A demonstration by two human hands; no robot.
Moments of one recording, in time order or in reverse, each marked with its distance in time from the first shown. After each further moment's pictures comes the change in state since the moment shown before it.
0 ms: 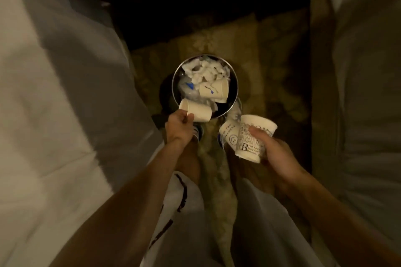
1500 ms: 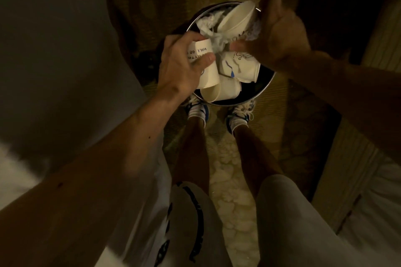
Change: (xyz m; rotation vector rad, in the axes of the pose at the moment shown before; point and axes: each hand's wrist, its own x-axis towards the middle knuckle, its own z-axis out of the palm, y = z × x) left_hand 0.119 0.012 -0.017 0.033 -0.045 0.438; right_hand 0.207 -0.088 0.112 -1.491 0.237 -0.741
